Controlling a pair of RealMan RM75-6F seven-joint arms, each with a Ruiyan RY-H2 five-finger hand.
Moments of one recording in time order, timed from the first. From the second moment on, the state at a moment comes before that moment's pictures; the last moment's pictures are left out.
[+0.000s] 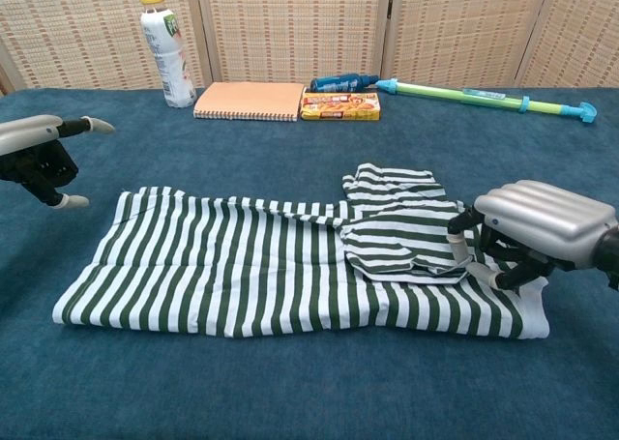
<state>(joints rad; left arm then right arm) -0.62 -1.44 -0.19 -1.31 1.05 0.90 0.07 0.53 -1.60 0.00 -1.25 -1.54 1.07 -0.14</state>
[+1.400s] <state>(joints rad) -0.51 -1.35 -0.14 -1.40 1.18 1.01 -0.05 0.78 -1.72 0.31 -1.01 -1.17 0.89 -0.27</state>
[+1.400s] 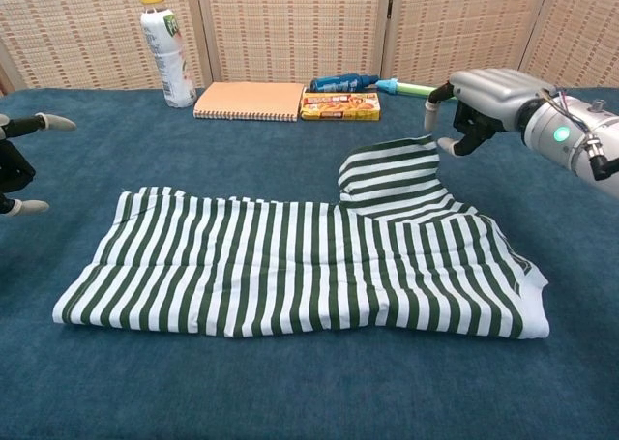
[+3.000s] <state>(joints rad) -0.45 -1.35 -0.12 -1.36 1.19 0.98 -0.12 1.13 -1.90 0.27 -0.64 -0.90 0.47 -0.44</state>
